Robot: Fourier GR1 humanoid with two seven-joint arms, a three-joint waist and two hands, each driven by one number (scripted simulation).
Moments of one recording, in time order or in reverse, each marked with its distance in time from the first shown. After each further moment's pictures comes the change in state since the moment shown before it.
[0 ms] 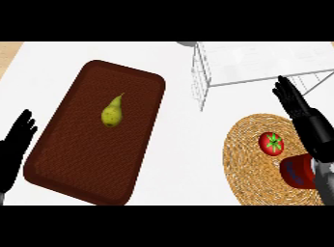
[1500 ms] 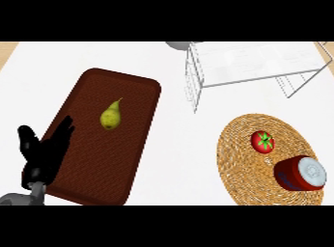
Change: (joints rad) left arm -0.086 -0.209 -0.031 0.140 0.002 -0.058 0.129; right arm -0.028 -0.467 -0.207 0.310 0.047 0.497 -0.025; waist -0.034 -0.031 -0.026
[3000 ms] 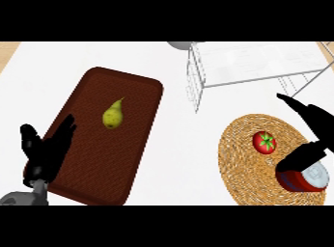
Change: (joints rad) left arm -0.004 -0.074 0.092 0.018 -0.097 -0.089 0.020; right arm -0.034 0.319 0.265 -0.498 0.390 -0.230 0.884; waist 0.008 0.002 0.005
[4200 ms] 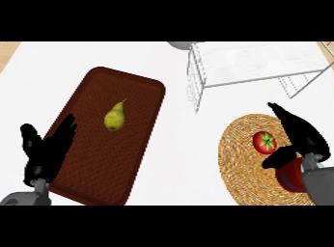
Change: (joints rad) left arm 0.005 -0.078 0.095 -0.016 -0.103 -0.069 0.030; right arm 0.026 0.184 -0.026 0.243 0.383 -0.126 -0.197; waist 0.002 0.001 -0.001
